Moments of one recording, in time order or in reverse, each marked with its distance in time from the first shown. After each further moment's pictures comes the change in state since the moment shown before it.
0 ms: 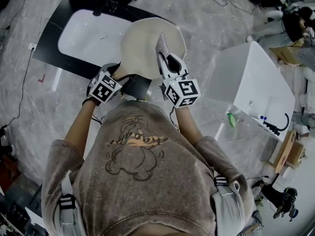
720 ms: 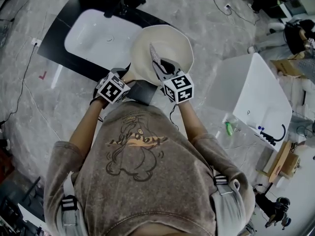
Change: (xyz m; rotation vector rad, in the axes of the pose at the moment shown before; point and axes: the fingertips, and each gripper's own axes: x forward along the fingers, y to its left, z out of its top) left arm 0.003 0.000 -0.002 -0.088 0.026 -0.064; right arm 0.051 0.028 -0.066 -0.172 0.327 0.204
